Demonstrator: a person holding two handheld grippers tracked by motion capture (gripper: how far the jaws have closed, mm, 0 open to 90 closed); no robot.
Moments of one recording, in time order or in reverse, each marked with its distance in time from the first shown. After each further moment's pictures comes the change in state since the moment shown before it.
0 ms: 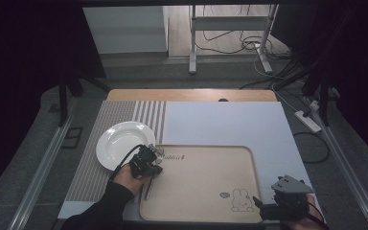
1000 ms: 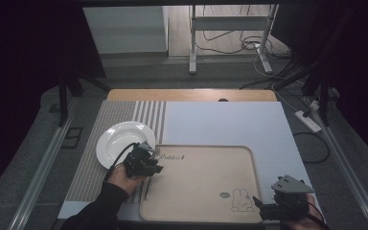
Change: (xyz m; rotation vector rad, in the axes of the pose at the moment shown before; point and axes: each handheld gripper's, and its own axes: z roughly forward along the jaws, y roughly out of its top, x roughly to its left) left arm 0.003 -0.010 -0.019 -0.150 -0.014 0.036; right arm 0.000 0.000 0.000 0.003 0.000 0.001
